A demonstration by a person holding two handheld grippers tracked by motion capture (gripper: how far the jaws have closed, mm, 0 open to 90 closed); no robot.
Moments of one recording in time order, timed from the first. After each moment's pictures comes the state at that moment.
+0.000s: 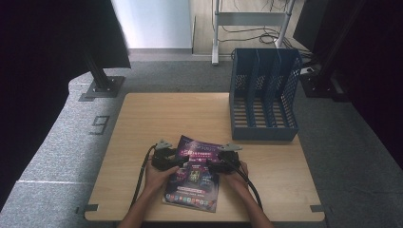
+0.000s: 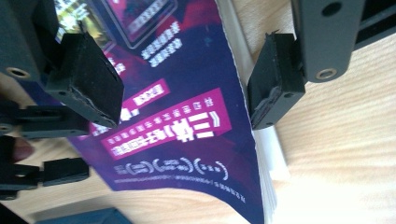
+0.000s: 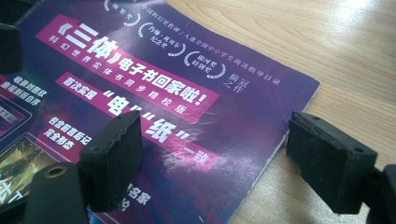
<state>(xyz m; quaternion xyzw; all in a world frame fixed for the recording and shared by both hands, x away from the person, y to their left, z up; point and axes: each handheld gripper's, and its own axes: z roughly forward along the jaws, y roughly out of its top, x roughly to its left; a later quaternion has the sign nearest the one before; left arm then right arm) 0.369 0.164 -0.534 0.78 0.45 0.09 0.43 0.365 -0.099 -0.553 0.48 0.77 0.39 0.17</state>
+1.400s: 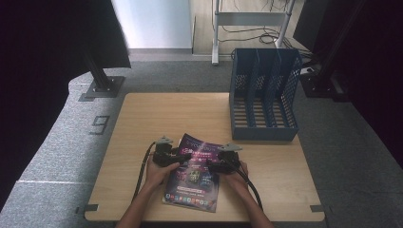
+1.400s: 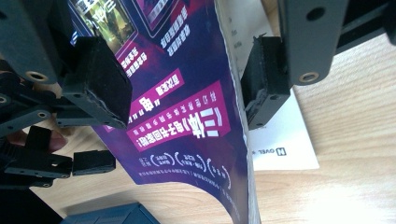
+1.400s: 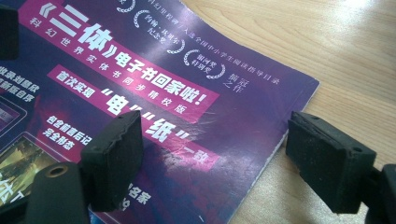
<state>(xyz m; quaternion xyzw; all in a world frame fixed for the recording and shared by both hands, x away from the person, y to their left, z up) 0.383 0.161 -0.525 0.78 0.44 0.03 0.44 0.365 -0.099 -0.553 0.48 0.77 0.39 0.17</state>
